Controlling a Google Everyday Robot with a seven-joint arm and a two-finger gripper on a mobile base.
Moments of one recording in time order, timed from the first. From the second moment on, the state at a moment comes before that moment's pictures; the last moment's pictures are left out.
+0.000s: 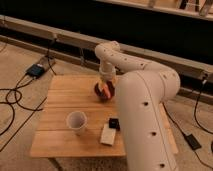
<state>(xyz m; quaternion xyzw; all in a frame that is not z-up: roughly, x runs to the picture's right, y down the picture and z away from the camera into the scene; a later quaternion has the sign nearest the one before) 0.013 -0.002 0.909 -0.32 0.20 0.52 0.77</state>
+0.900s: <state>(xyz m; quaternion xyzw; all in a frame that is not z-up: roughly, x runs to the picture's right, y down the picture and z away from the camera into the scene) 0.014 0.000 0.926 -0.31 0.22 0.53 0.76</state>
